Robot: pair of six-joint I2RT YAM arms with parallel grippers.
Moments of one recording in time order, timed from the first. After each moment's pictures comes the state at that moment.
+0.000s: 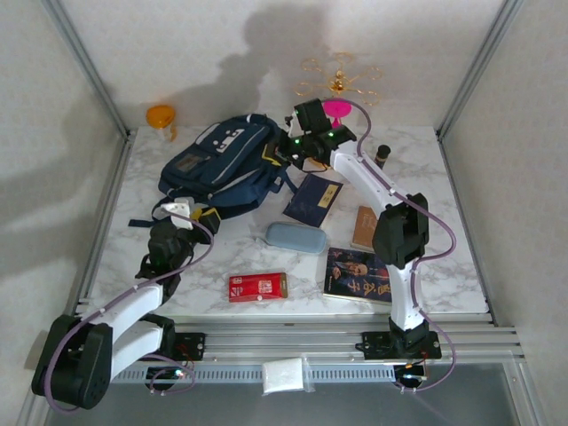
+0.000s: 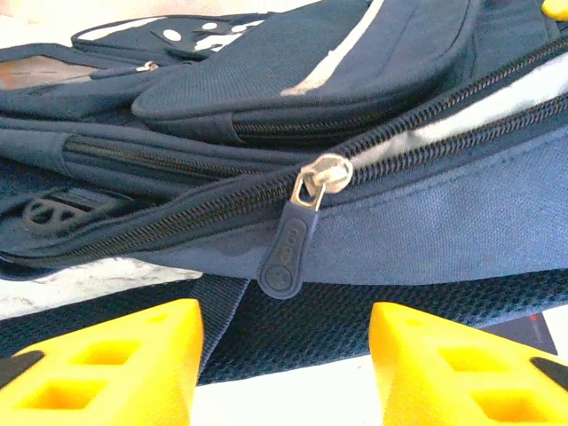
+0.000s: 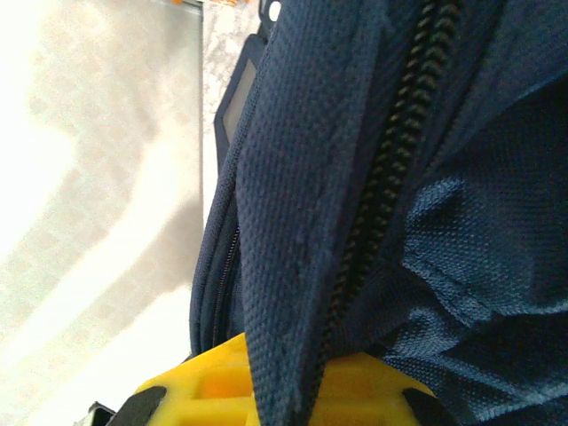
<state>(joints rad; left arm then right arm) -0.19 1.04 0.25 0.57 0.12 -0.33 0.55 2.10 2.06 -0.70 -0.55 0.82</state>
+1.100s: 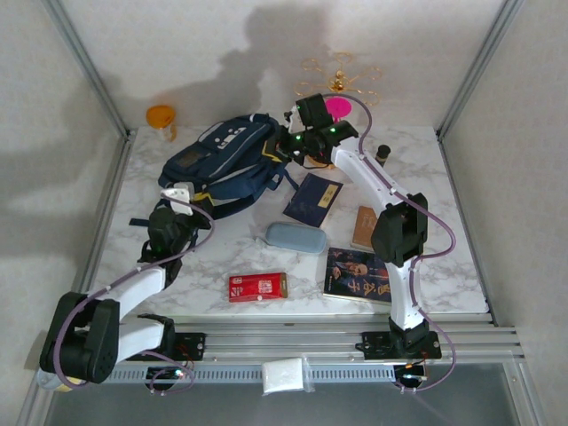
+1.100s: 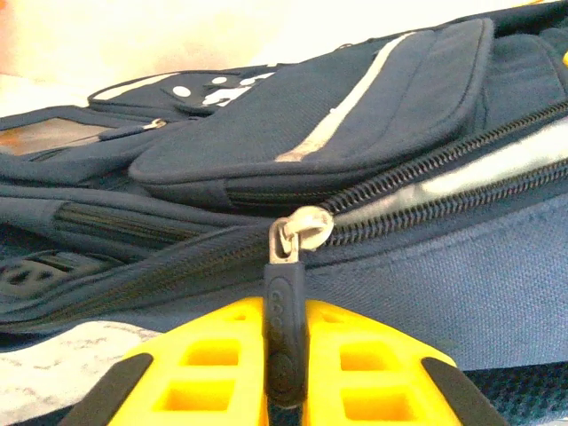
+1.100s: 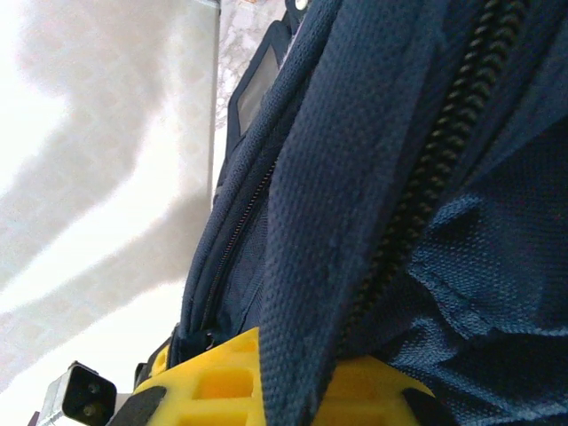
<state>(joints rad) -0.14 1.16 0.35 0.64 0.14 -0.31 0.53 2.12 2.12 -0.75 -0.58 0.76</state>
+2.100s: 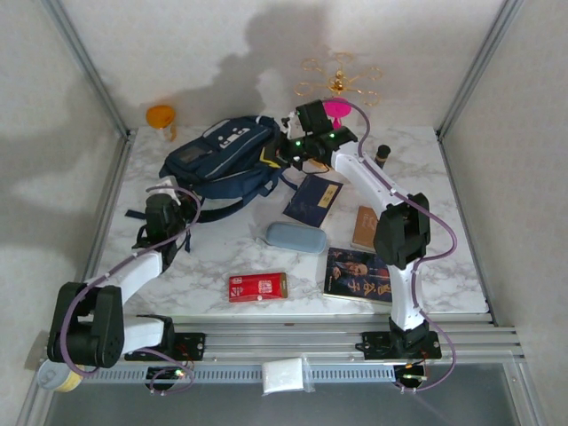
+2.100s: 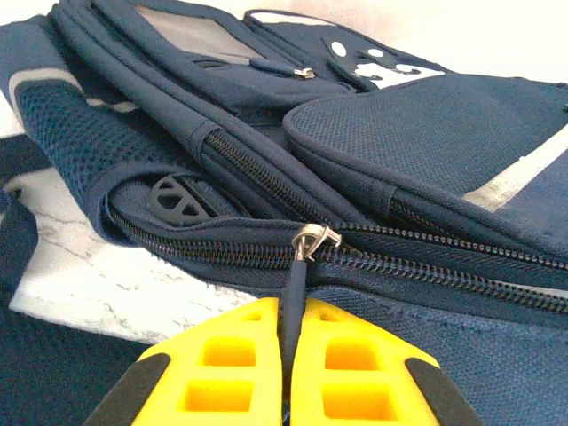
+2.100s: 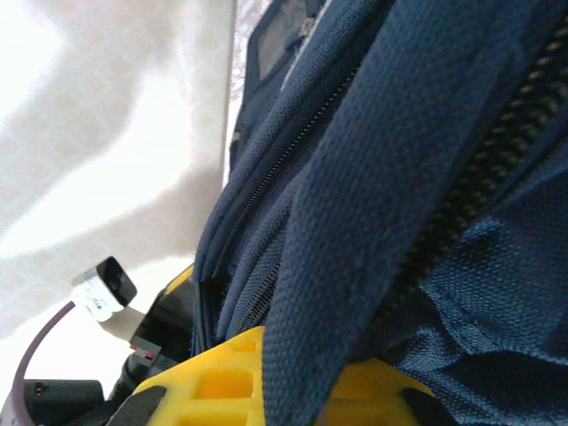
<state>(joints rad) -0.05 1.25 0.49 0.39 0.06 -0.55 0.54 2.08 2.00 -0.67 -0.65 0.75</state>
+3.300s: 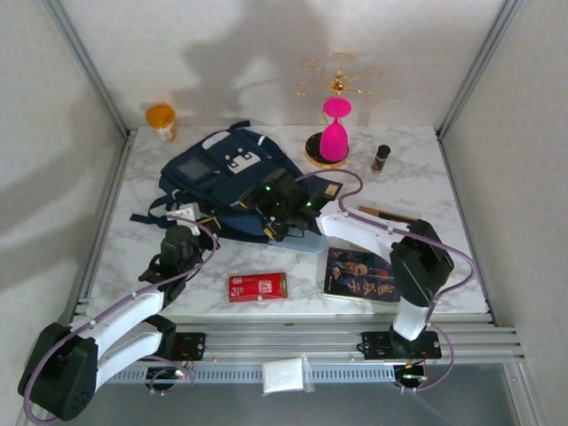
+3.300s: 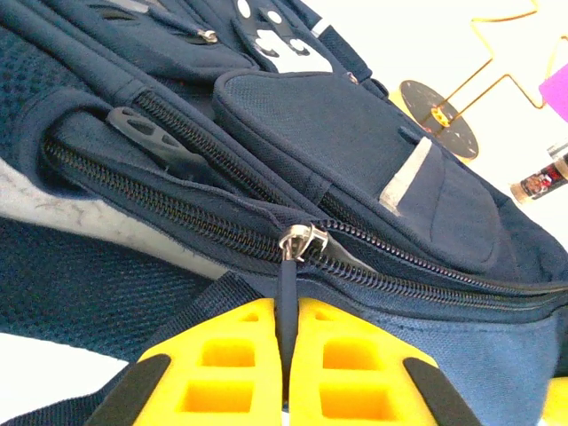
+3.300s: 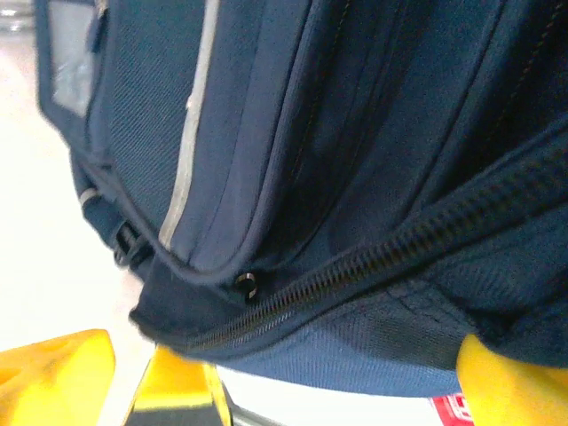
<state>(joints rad) -0.37 0.94 0.28 0.31 -0.11 -0.58 0.87 1.79 1.36 -0.35 -0.15 1.48</state>
